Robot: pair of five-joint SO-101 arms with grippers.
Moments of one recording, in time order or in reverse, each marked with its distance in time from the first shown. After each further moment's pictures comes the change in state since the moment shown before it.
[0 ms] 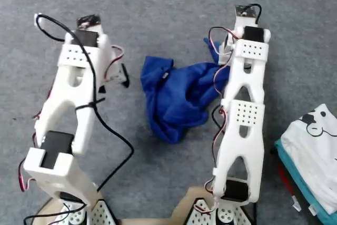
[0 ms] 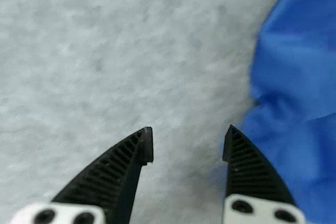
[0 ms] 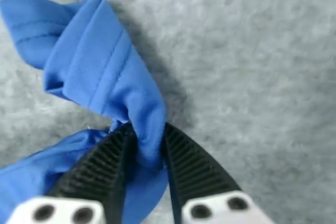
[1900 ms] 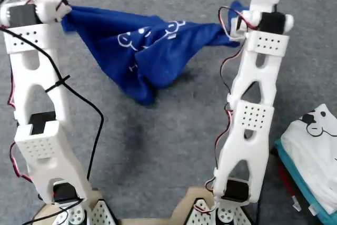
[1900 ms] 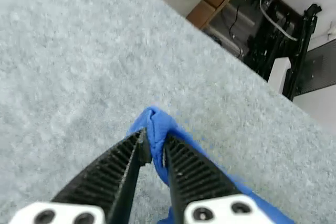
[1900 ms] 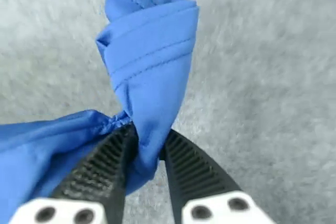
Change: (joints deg) left arm -21.5 17.2 -47.4 -13.8 0.4; right arm 1.7 -18.3 -6.1 3.5 0.0
